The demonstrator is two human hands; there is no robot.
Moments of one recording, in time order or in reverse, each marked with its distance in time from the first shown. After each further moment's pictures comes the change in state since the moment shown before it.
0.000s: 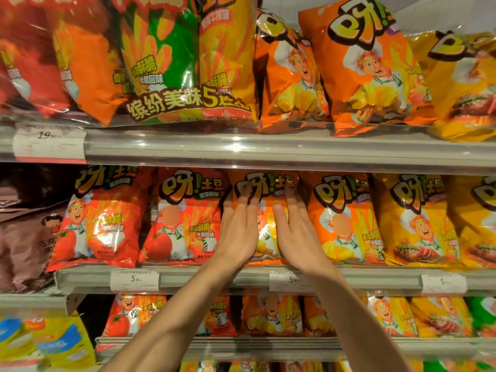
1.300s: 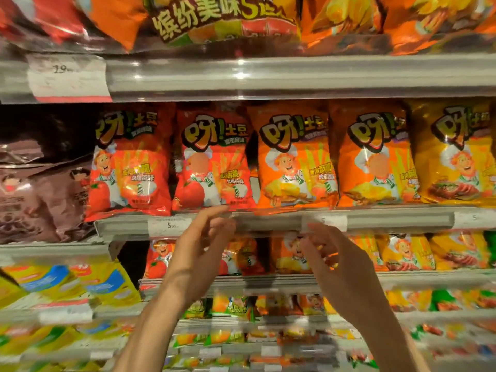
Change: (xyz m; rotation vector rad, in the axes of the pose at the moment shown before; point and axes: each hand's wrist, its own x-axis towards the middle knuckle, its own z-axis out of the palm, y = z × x) left_hand -0.131 -0.063 -0.099 -0.295 -0.039 -0.132; right_hand -0.148 -0.002 0.014 0.032 0.029 0.108
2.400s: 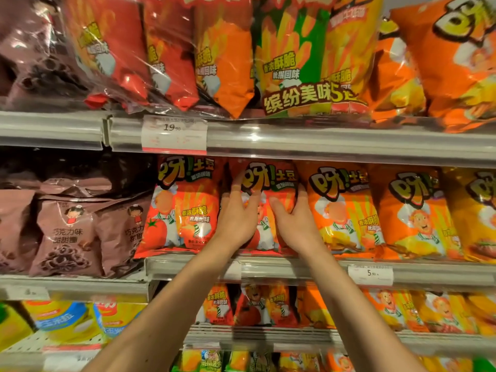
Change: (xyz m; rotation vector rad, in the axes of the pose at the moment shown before) left_hand 0.130 0.024 -0.037 0.148 0.130 -0.019; right_hand 0.140 -0.118 0.105 0.278 0.002 0.068
